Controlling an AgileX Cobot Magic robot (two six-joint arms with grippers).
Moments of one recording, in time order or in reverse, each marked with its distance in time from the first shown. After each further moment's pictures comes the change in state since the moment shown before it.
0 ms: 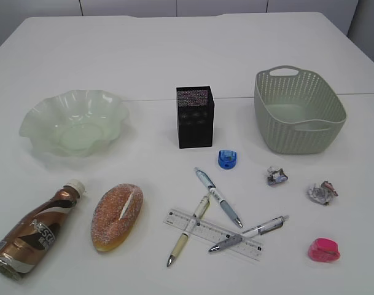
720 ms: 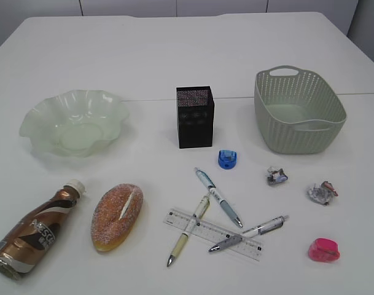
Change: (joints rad) left arm 0.000 0.000 0.000 0.003 0.000 0.000; right arm 0.000 0.000 0.000 0.000 0.000 0.000
